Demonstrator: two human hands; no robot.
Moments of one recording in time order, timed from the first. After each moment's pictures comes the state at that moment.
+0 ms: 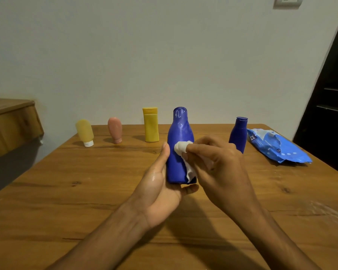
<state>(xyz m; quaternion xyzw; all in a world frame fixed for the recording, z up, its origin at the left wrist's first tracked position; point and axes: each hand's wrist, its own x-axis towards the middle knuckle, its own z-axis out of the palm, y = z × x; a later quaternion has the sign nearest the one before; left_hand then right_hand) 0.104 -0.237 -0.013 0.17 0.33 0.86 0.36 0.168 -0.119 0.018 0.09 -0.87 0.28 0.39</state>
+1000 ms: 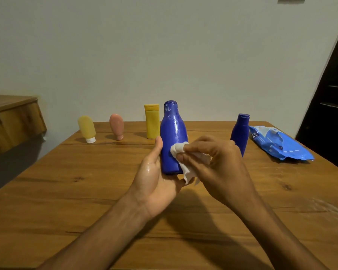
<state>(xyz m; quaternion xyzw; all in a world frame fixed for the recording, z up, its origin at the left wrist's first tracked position) 0.107 -0.240 -0.002 0.11 0.34 0.88 0.32 0.166 -0.122 0.022 0.07 -0.88 0.31 0.36</state>
